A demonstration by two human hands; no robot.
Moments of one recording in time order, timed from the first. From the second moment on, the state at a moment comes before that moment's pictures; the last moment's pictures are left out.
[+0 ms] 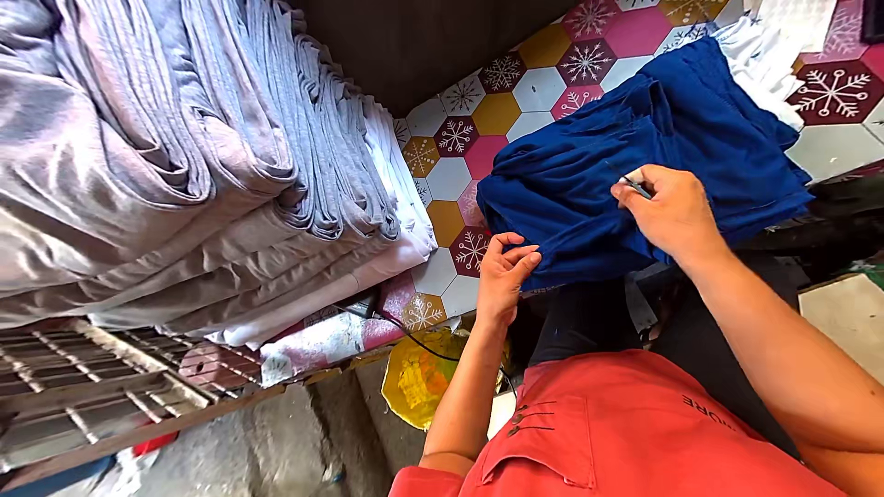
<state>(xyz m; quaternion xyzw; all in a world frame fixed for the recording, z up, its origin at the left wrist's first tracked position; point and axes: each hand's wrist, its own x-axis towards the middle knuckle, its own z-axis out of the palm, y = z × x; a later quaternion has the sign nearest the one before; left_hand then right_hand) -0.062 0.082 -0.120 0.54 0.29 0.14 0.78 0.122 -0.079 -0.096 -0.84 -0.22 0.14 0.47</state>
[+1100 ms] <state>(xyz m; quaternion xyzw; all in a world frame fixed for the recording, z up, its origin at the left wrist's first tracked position) -0.050 0.059 -0.130 0.76 0.24 0.21 0.57 0.088 -0.081 -0.114 -0.74 -0.39 0.20 0.51</state>
